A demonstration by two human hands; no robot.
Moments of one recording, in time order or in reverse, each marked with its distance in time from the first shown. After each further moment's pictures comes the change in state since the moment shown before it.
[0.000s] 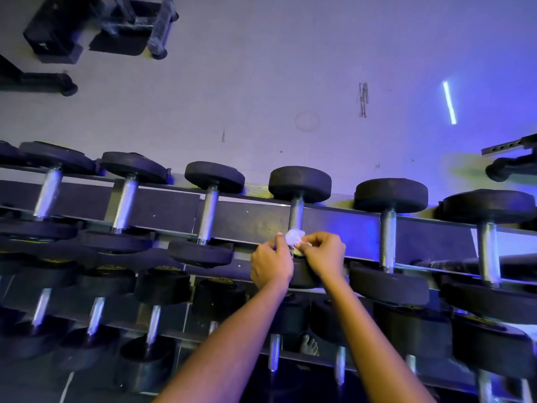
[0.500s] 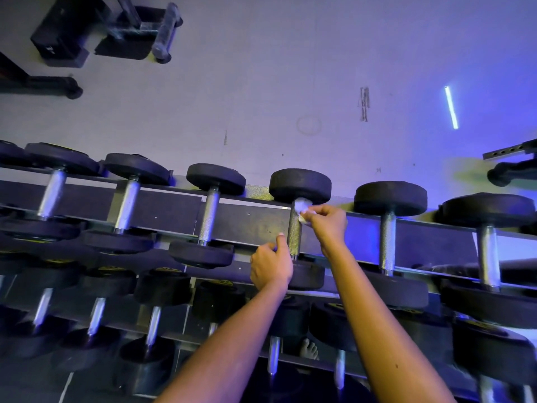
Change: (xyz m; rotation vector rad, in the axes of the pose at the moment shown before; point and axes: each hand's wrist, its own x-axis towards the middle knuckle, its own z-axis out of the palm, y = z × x) left_hand -0.003 0.002 -0.002 -0.030 -0.015 -0.008; right_hand 0.053 -0.027 -0.001 0.300 0.045 0.063
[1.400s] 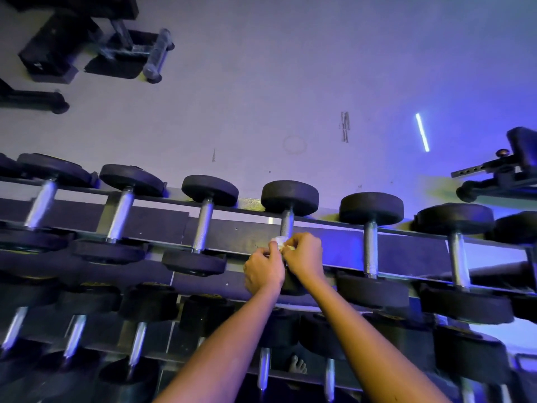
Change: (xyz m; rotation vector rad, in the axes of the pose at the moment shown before) left_hand -0.002 -0.001 -0.005 -0.054 0.001 -0.016; right_hand -0.056 0.014 0.009 -0.505 -0.033 -0.238
